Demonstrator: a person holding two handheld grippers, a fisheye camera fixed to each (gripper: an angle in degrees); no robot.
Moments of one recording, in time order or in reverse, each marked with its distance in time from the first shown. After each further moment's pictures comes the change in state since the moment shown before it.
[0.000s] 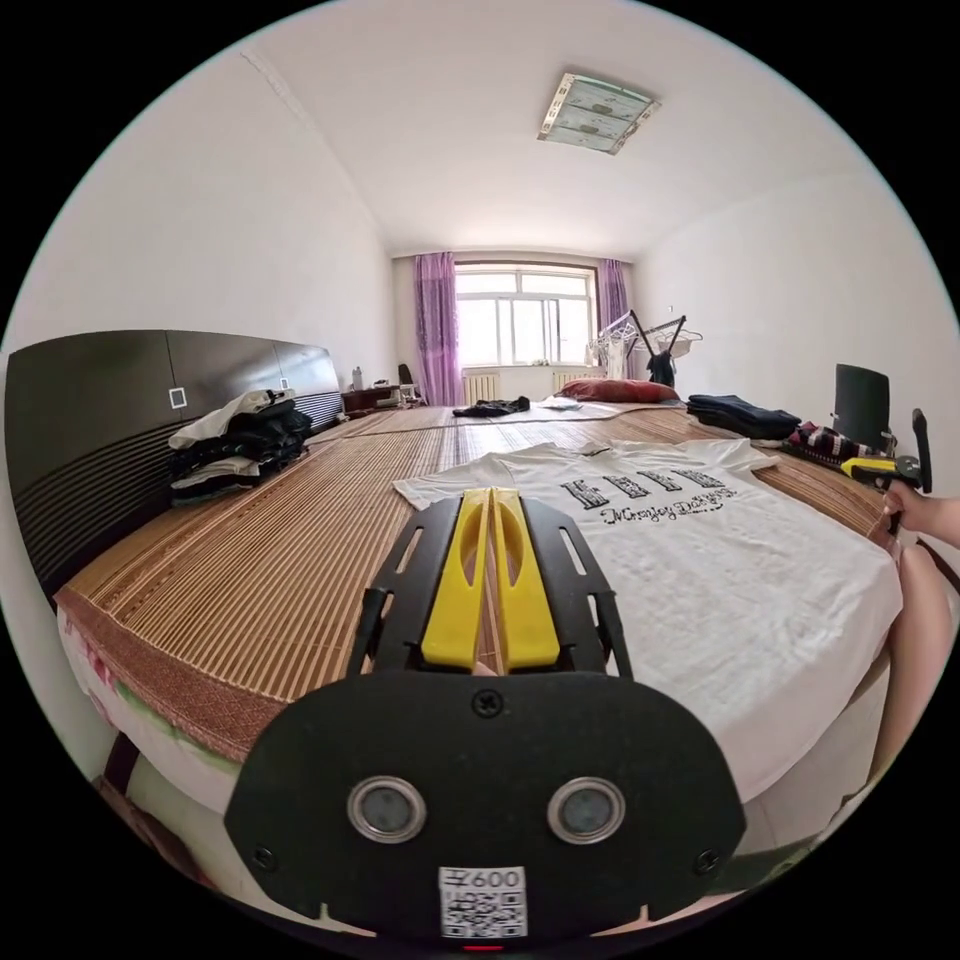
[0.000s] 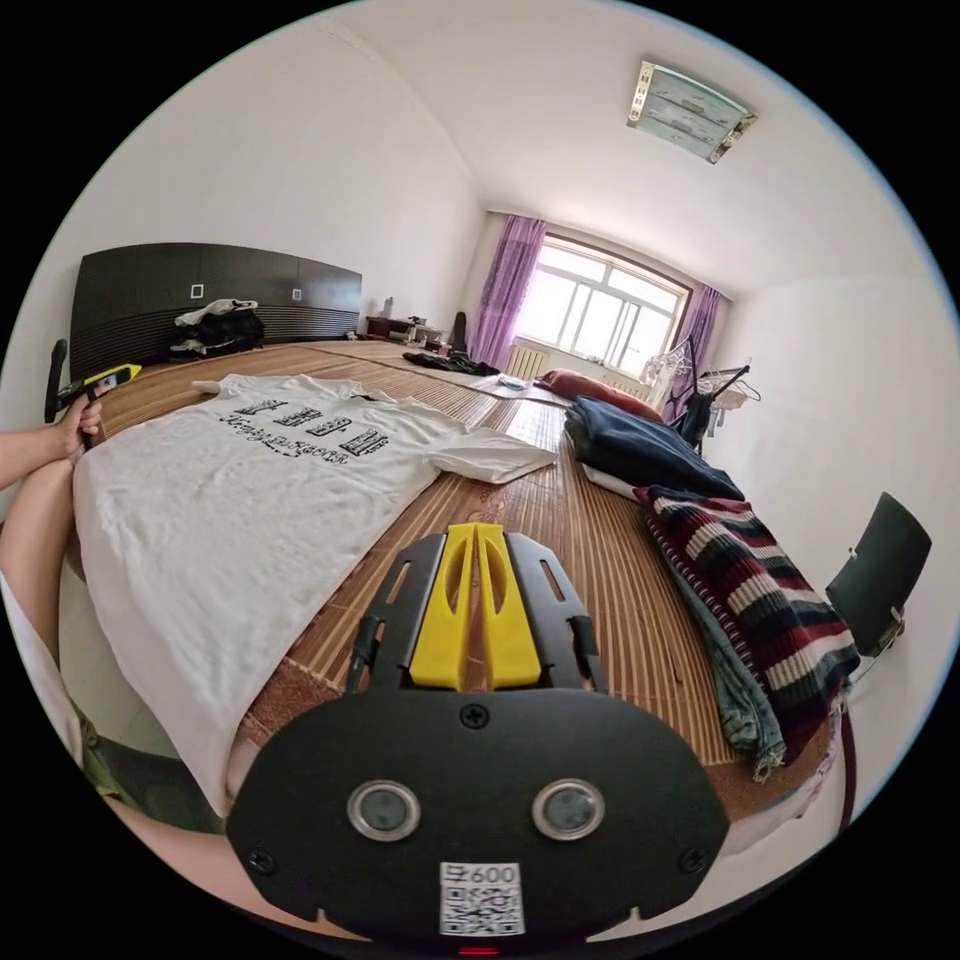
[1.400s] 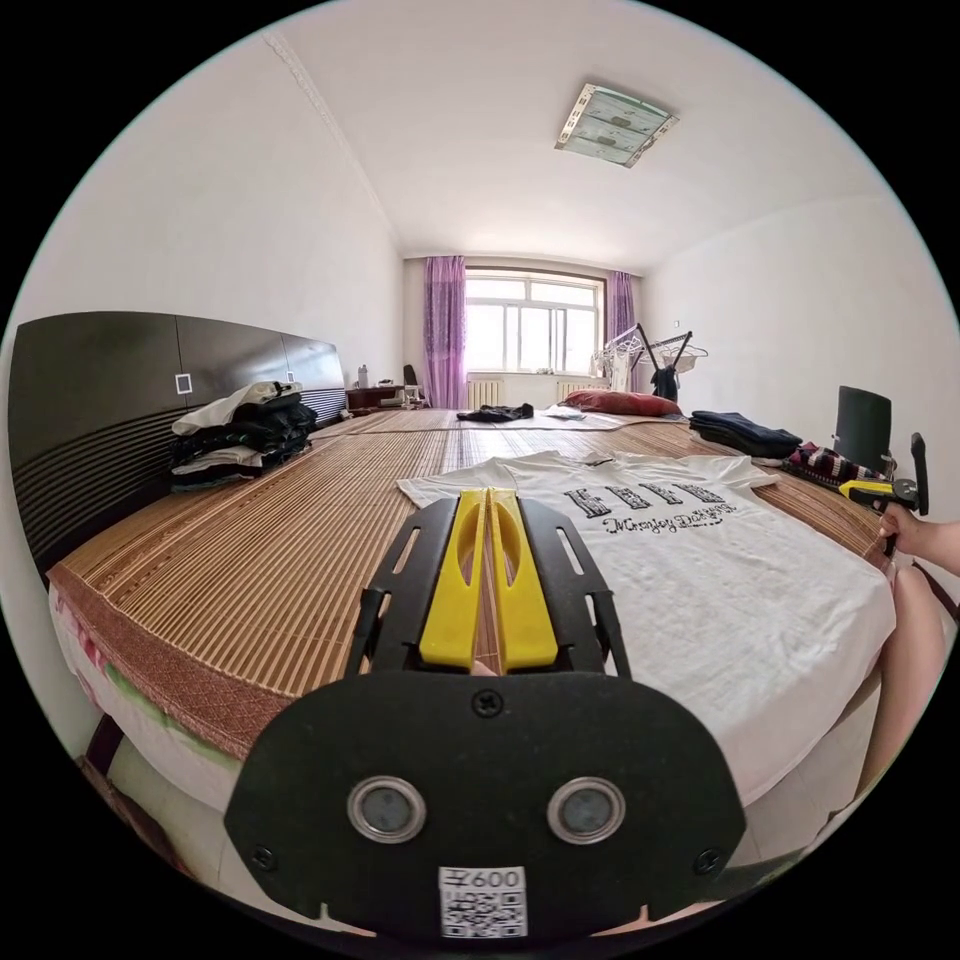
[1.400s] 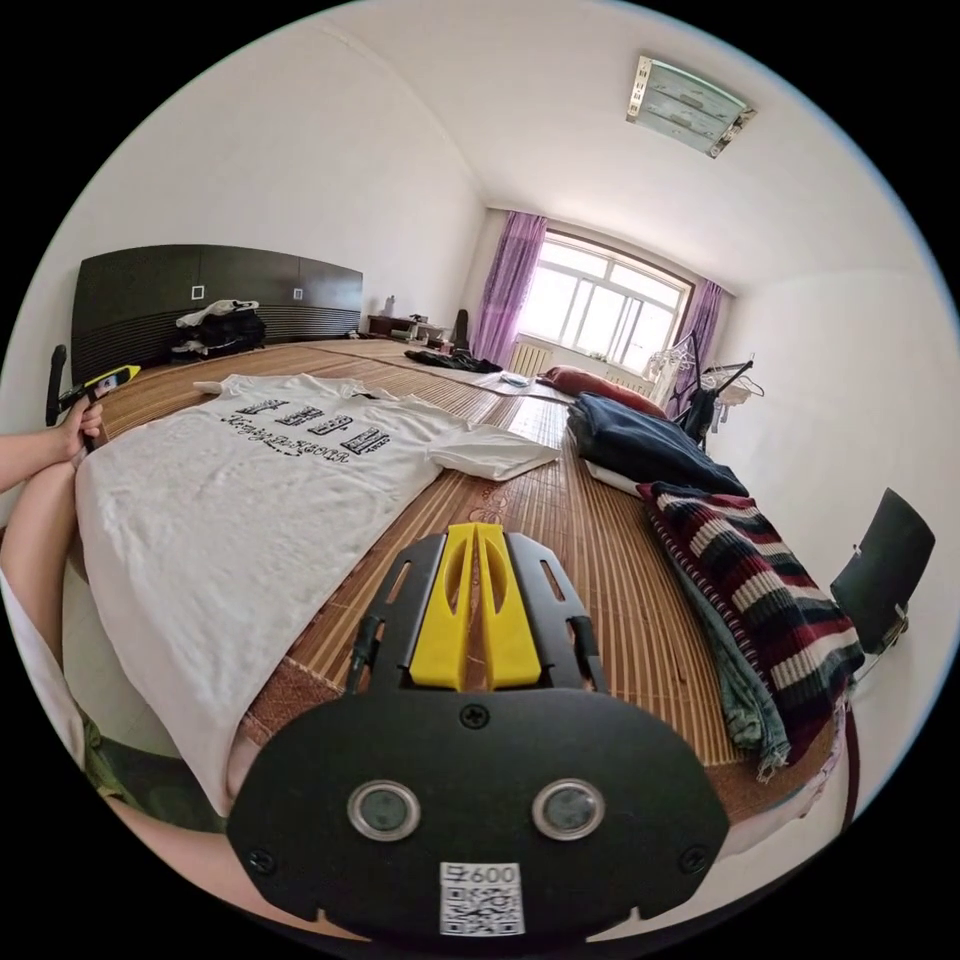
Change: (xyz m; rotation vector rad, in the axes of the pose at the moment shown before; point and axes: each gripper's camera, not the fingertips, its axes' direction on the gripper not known) left arm -0.063 0.034 0.058 0.022 -0.002 -0.055; right arm 0.010 -0.017 0.043 0.009 -0.006 0.009
